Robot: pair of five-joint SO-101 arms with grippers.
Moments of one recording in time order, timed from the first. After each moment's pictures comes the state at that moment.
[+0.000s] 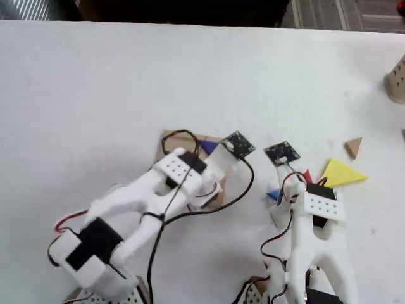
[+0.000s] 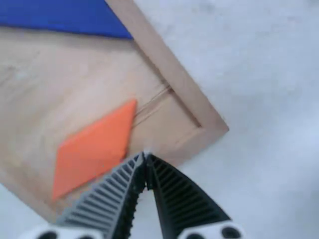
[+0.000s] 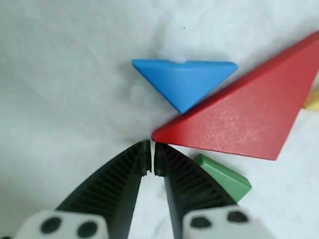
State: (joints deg) left arm 34.3 3.6 33.4 57.0 -9.4; right arm 11.3 -31.4 66.2 56.6 39.1
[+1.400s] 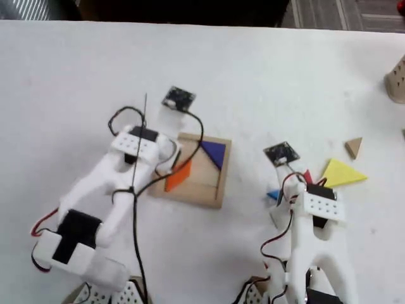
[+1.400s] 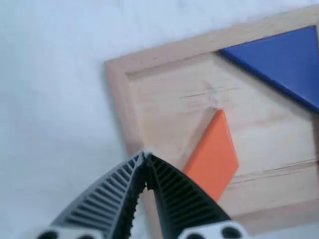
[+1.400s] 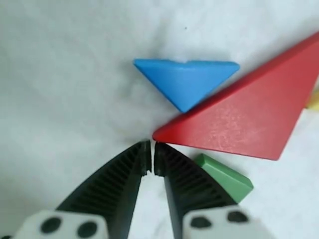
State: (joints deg) left arm 13.2 3.2 31.5 49.1 -5.4; right arm 11.3 -31.4 66.5 56.6 39.2
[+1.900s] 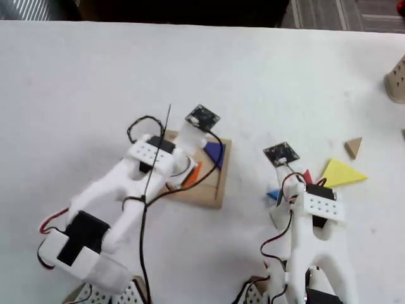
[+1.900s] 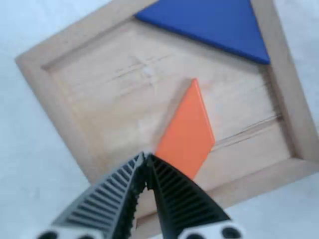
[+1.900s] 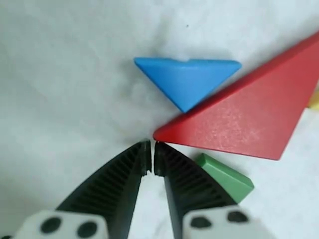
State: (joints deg) left arm 20.4 3.3 34.2 50.8 -10.4; right arm 11.3 -31.4 66.5 56.6 39.2
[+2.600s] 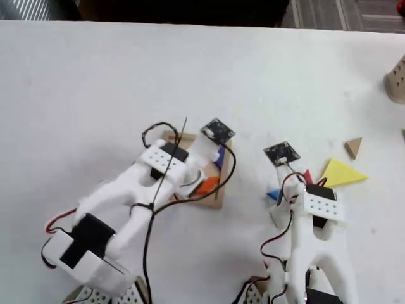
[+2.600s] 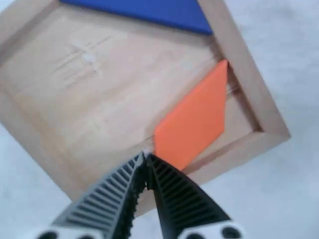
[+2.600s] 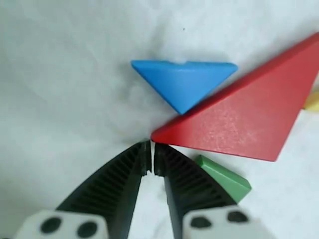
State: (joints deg) left arm 26.3 3.3 34.4 55.2 -10.5; right arm 11.3 -31.4 66.5 55.9 39.2
